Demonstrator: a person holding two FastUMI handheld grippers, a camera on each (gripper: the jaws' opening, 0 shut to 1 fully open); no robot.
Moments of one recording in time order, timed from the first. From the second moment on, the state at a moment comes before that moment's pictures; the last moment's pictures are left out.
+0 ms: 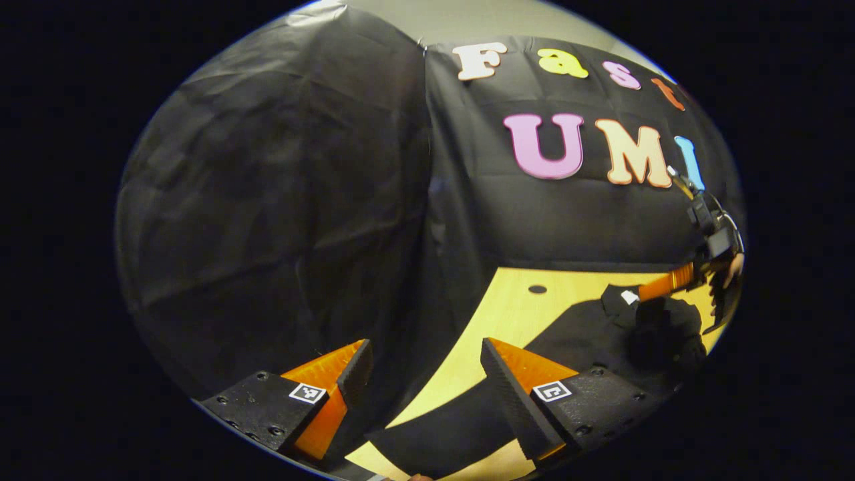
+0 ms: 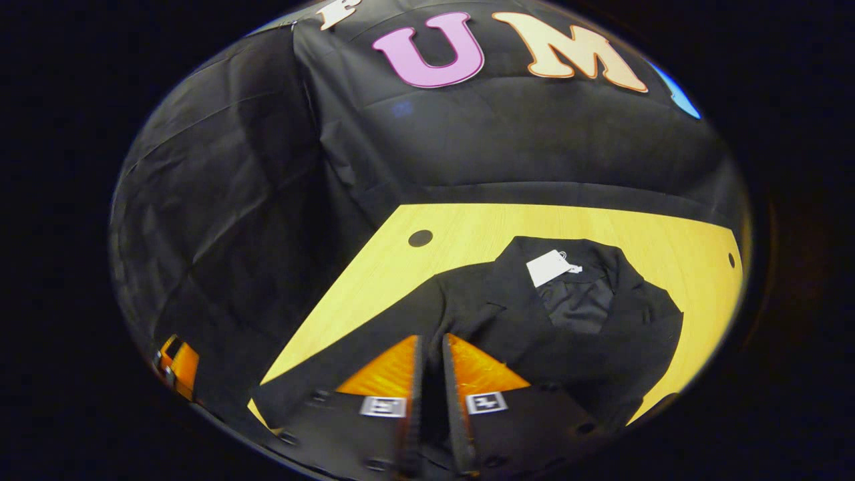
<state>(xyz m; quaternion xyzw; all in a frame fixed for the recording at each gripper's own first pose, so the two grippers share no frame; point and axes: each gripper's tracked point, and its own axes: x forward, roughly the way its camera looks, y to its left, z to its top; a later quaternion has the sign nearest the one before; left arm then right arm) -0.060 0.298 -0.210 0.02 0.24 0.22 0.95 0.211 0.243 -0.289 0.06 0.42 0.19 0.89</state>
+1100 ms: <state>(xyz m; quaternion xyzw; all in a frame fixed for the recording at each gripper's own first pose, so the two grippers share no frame) -0.133 0.294 -0.374 -0.07 0.43 0.26 0.86 0.212 0.152 -0.248 0.00 0.36 0.13 0.92</state>
